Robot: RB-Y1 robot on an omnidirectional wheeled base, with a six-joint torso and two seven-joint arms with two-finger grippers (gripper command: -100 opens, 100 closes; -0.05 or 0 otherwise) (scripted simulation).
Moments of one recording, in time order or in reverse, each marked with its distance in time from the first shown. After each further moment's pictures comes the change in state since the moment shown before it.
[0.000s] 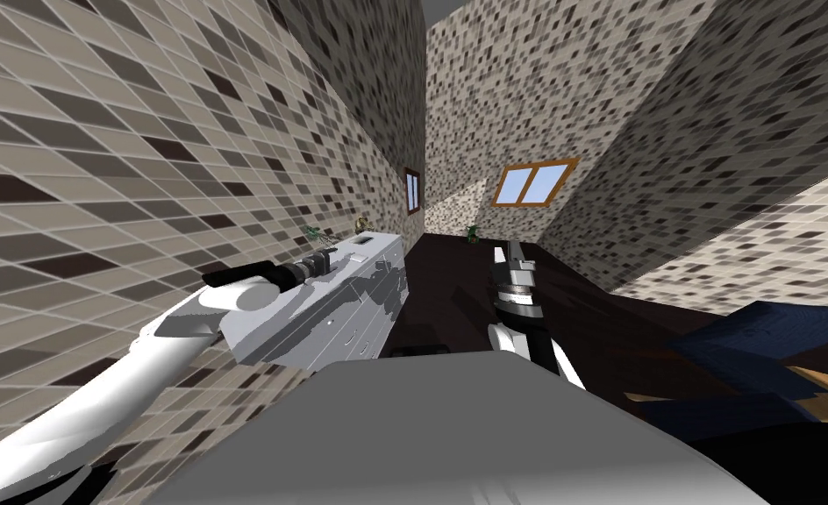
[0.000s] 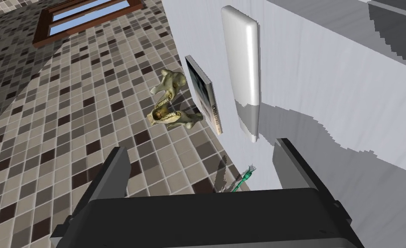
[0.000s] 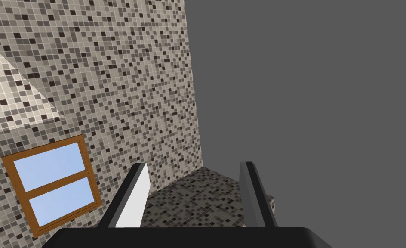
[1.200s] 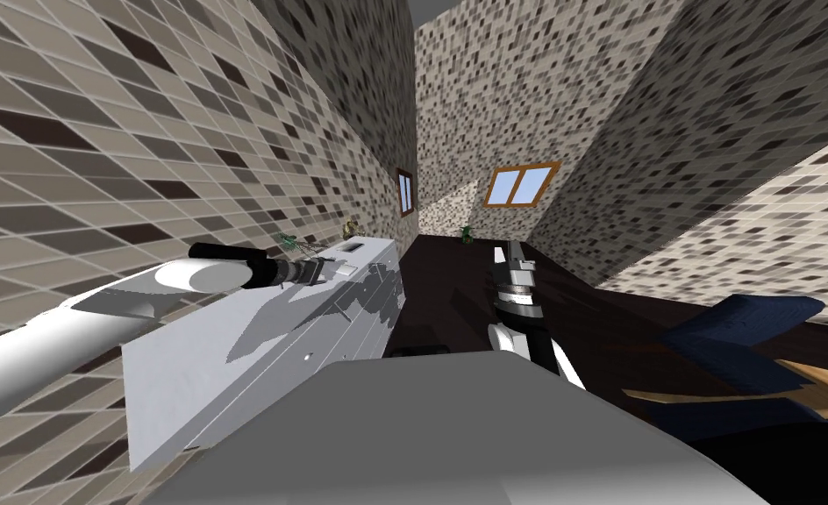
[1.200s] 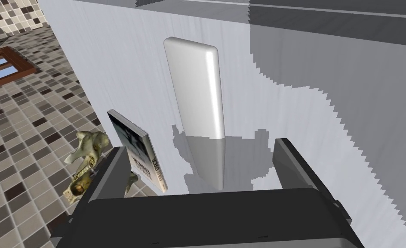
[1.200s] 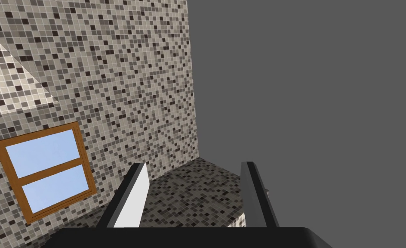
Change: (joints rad) left arm 0.045 0.347 0.009 0.071 0.334 0.320 0.052; right arm 0.000 0.000 0.000 0.000 0.000 0.000 0.000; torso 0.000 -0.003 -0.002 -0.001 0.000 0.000
